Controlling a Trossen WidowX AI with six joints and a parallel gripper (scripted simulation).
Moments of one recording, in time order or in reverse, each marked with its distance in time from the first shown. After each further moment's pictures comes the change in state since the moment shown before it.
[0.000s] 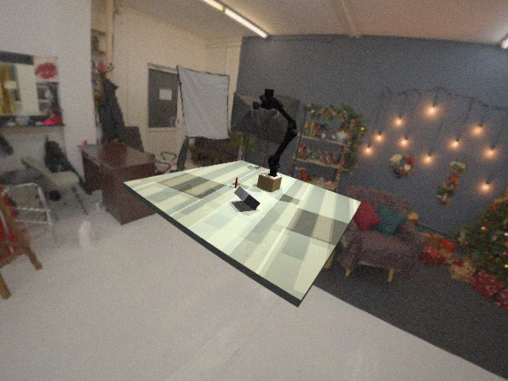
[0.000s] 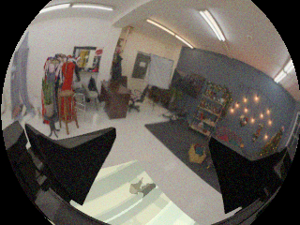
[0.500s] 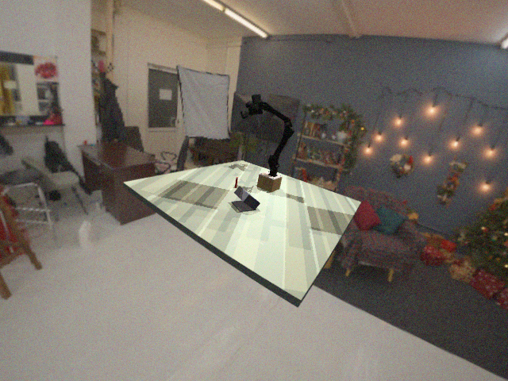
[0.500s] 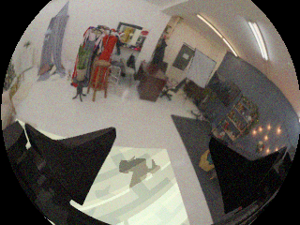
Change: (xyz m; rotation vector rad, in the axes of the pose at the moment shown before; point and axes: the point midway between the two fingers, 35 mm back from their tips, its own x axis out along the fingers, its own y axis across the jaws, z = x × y) arm 0.008 0.121 -0.056 -0.238 0.116 0.336
